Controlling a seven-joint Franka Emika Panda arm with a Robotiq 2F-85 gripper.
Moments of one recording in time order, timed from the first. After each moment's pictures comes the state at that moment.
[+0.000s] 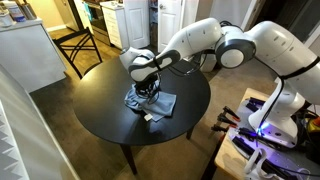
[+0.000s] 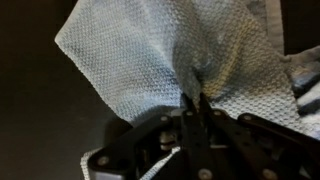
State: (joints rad) arm 0.39 1.07 -0.03 -1.06 -0.09 1.82 0.82
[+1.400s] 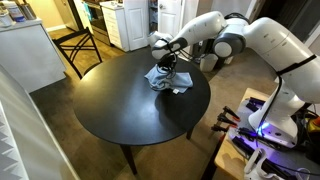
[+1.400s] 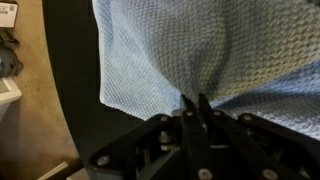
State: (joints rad) arm 0.14 1.08 -0.25 -1.08 -0.11 1.78 0.79
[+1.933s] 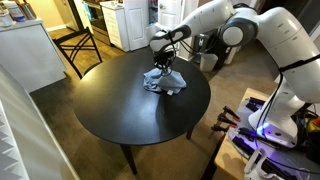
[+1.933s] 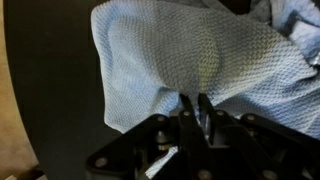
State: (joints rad) arm 0.11 0.92 -0.12 -1.21 -0.06 1.88 0.76
